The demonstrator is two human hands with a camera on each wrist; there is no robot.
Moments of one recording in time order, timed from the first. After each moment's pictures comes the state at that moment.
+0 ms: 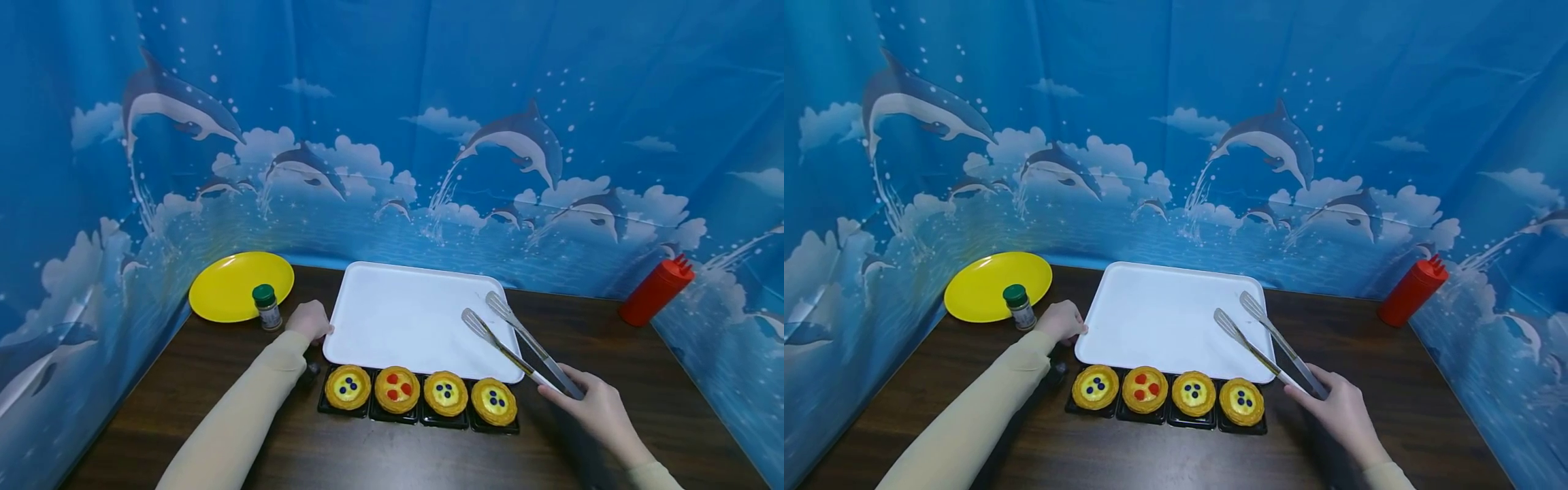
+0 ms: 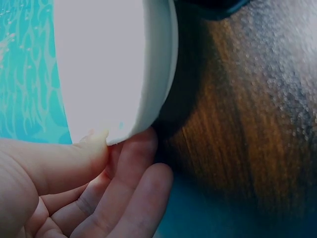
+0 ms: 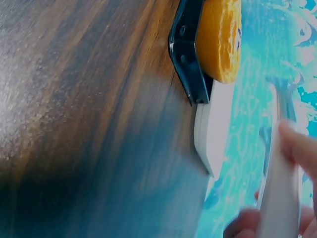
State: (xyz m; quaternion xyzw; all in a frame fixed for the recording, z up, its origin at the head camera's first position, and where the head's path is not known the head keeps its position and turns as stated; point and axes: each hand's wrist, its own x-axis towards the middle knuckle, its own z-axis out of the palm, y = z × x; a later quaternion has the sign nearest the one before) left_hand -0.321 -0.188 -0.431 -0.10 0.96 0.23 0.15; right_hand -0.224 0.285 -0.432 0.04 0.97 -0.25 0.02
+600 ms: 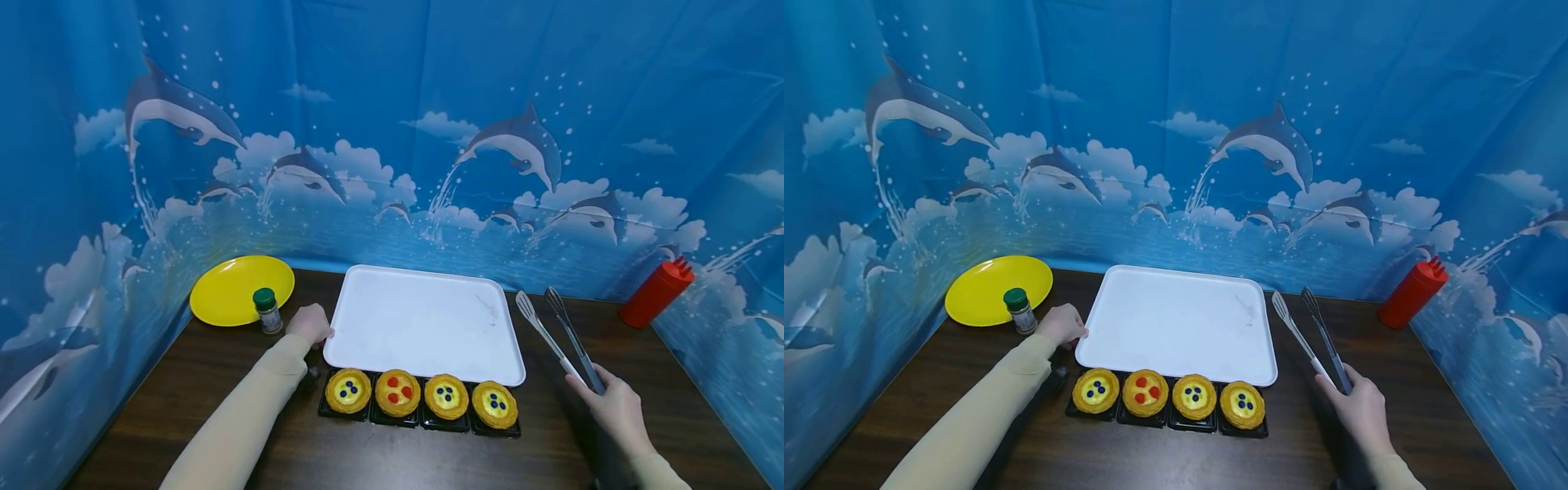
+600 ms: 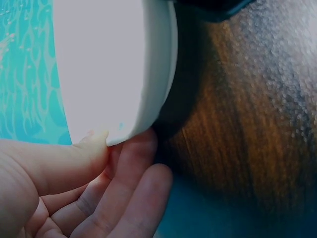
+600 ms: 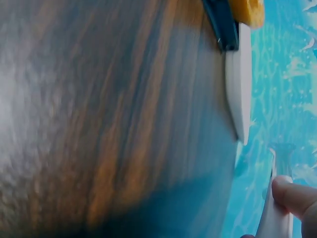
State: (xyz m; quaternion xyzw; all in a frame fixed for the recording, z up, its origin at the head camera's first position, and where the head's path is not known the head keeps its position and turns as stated) left_hand -0.319 -0.188 -0.431 -0.09 0.96 0.22 0.15; right_hand -0.241 0.322 -0.449 0.13 0.95 -0.28 -0.01
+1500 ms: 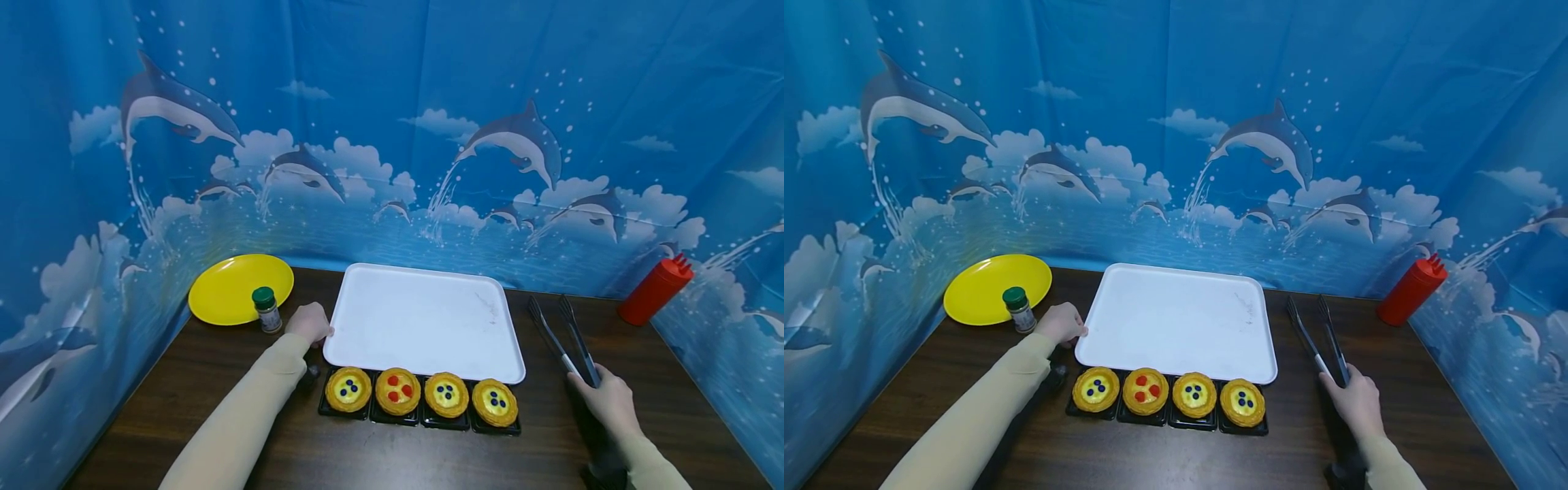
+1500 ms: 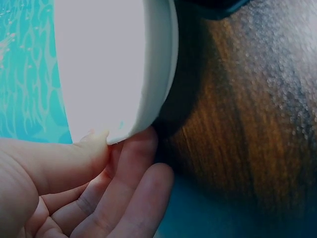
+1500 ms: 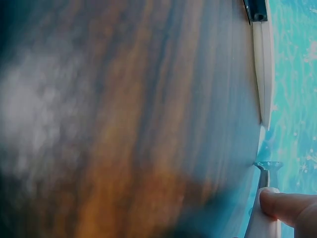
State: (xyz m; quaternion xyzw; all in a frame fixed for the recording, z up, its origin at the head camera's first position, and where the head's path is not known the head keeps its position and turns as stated) left_hand -0.321 -0.189 -0.433 -0.09 0.96 0.23 0.15; right_hand -0.257 0.331 -0.466 0.15 0.95 -0.26 0.03
